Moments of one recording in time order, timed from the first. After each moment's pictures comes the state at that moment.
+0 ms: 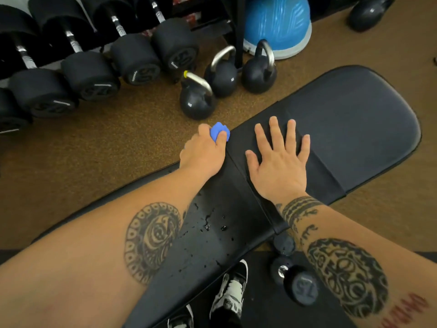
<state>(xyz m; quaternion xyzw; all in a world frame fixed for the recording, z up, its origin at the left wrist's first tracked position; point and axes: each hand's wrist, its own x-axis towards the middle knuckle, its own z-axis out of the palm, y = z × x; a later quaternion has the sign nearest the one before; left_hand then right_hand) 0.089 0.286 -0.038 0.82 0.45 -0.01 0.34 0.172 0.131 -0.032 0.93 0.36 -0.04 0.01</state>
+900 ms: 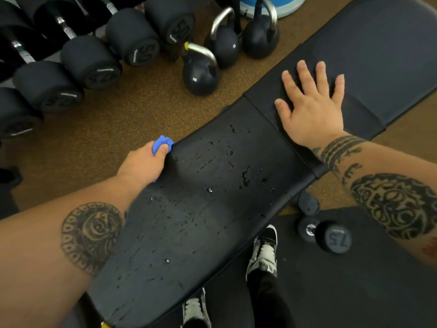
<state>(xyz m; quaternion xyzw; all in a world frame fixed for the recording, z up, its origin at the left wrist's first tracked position) -0.104 0.392 -0.075 0.83 0.46 -0.15 0.29 0.158 0.131 -0.030 0.94 0.33 -0.02 -0.01</state>
